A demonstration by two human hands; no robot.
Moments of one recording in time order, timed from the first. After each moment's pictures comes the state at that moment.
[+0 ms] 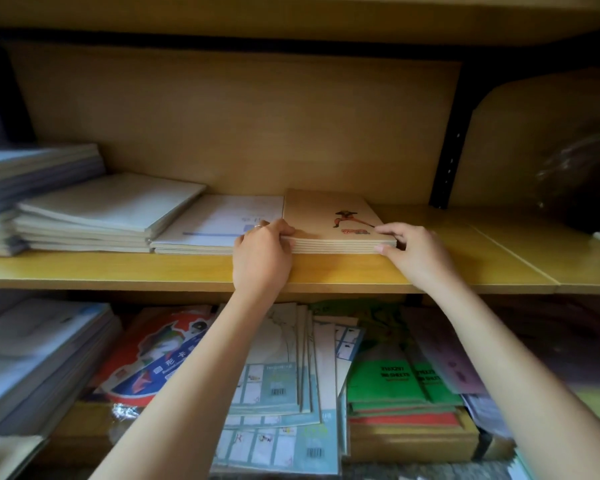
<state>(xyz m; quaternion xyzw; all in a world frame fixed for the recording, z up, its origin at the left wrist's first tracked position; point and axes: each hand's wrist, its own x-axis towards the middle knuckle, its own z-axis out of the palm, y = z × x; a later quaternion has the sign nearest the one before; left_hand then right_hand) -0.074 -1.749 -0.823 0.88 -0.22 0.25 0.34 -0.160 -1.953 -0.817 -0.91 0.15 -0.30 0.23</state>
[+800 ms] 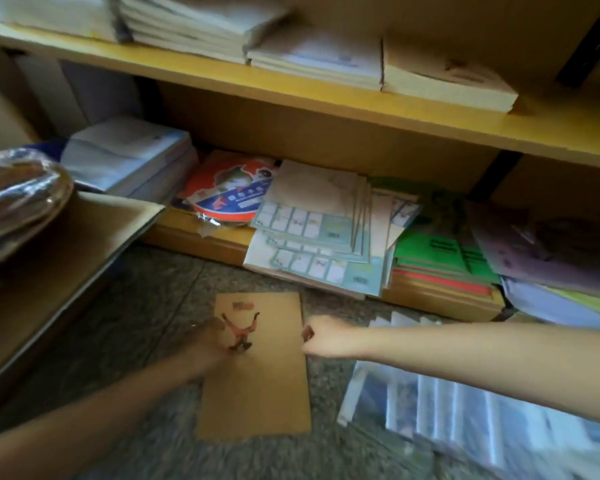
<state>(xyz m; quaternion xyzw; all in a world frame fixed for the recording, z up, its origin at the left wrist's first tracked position) -0.233 -1.522 -1.085 0.91 -0.01 -0.28 0.31 -0.252 -1.731 -1.044 -0.92 0.01 0.34 0.19</state>
